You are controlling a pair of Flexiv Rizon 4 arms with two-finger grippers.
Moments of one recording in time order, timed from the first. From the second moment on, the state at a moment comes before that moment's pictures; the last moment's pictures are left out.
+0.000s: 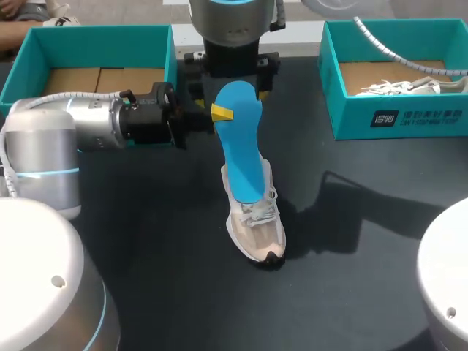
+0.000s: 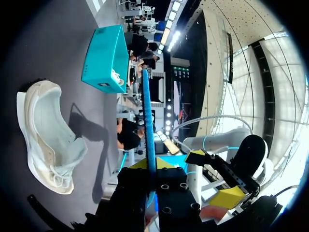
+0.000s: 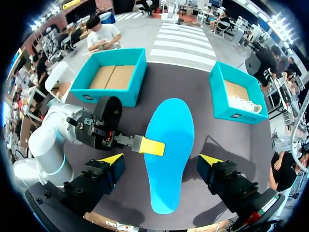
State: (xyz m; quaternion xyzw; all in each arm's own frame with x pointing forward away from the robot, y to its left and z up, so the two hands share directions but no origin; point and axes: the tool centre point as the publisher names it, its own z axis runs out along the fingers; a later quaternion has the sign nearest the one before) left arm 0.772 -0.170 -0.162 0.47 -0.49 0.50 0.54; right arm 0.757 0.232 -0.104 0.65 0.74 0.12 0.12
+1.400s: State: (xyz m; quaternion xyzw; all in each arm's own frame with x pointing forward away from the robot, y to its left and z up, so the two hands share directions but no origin) left arm 0.772 -0.170 -0.162 0.47 -0.49 0.50 0.54; right arm 0.775 0.128 -0.121 0.63 0.70 0.30 -0.13
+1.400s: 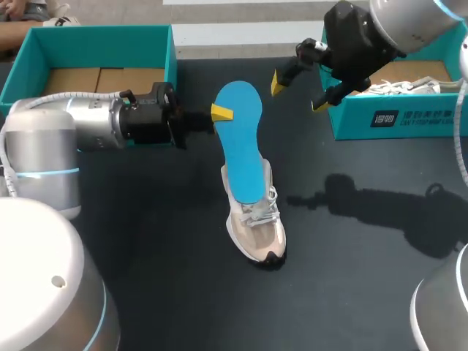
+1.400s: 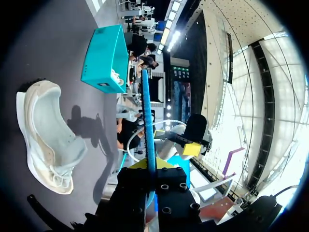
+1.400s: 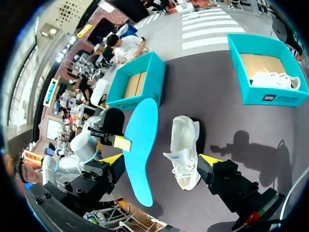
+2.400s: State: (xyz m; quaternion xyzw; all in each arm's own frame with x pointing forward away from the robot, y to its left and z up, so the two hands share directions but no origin) left arm 0.772 -0.170 -0.162 0.47 -0.49 0.50 0.54; right arm 0.771 0.118 -0.152 0.47 0.61 0.48 -0.41
